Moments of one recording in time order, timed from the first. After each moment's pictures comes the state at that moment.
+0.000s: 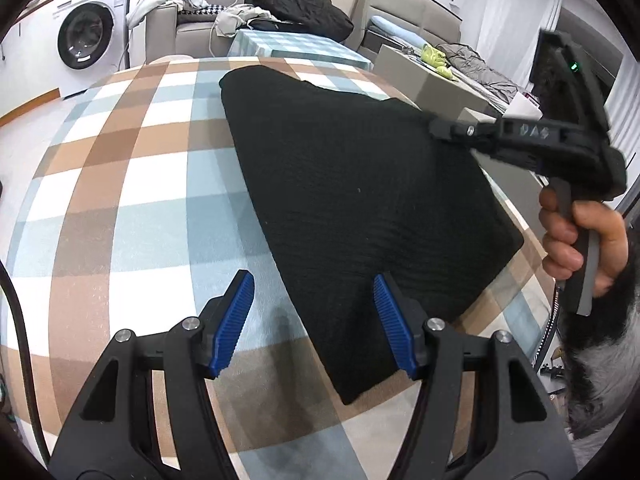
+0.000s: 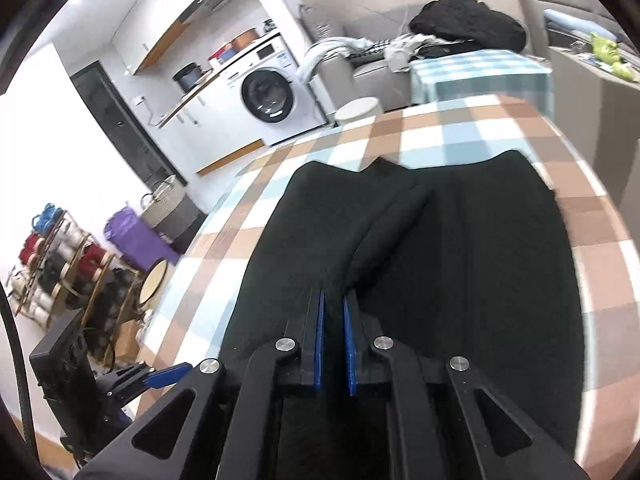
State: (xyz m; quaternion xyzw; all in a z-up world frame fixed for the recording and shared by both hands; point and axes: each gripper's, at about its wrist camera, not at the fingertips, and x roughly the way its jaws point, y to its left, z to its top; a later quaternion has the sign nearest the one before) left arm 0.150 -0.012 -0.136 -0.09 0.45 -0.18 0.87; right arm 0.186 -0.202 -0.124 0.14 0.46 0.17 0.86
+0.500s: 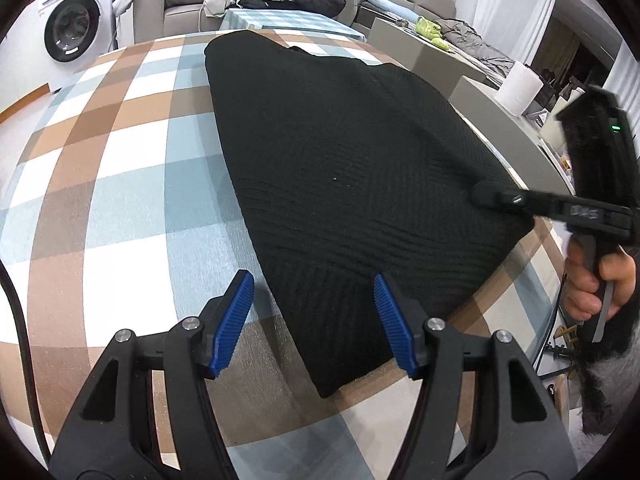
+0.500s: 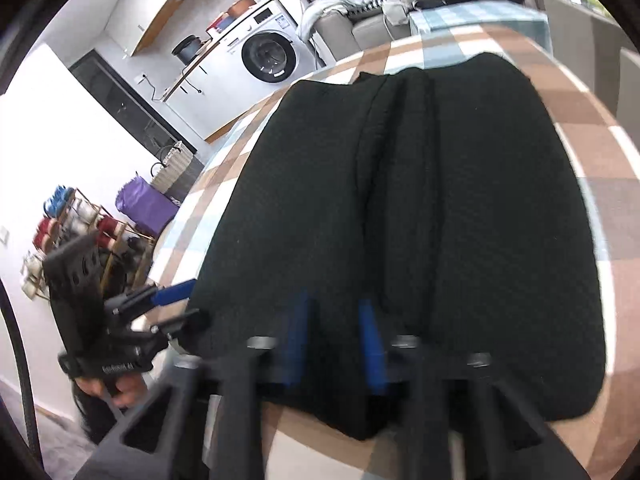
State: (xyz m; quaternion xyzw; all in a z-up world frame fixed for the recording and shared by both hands) left arm 0.143 -0.027 -0.158 -0.07 0.49 -0.19 0.85; right arm 0.118 -0.225 -0.160 0.16 0.48 0.22 0.83
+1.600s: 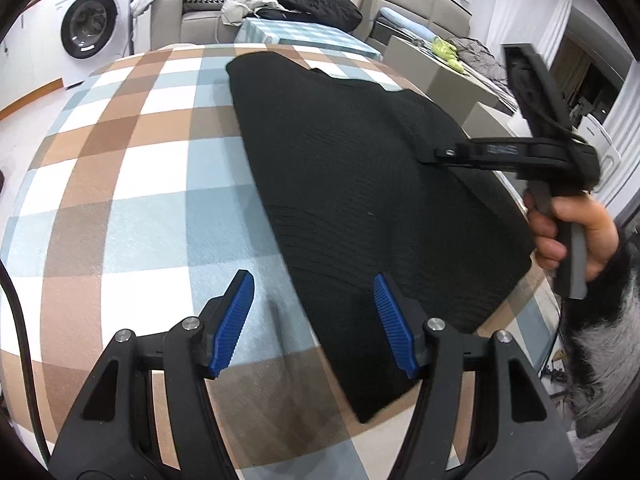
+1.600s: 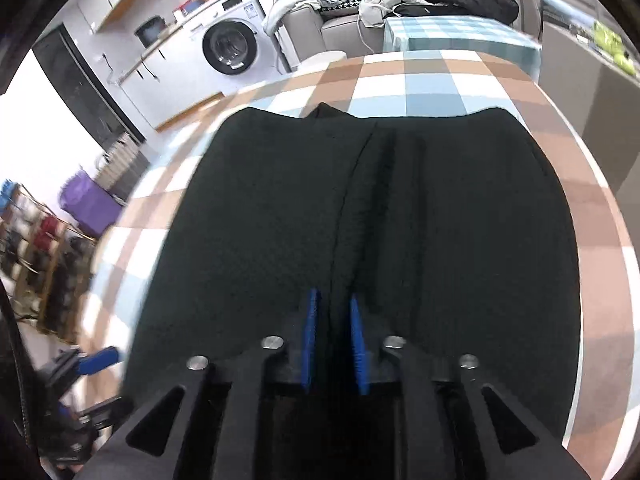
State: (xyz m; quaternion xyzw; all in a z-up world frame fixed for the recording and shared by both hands) left arm 0.161 -0.013 -0.150 -0.09 0.48 -0.17 0.86; right arm 0.229 -0.216 -0.161 0.10 0.53 0.15 0.83
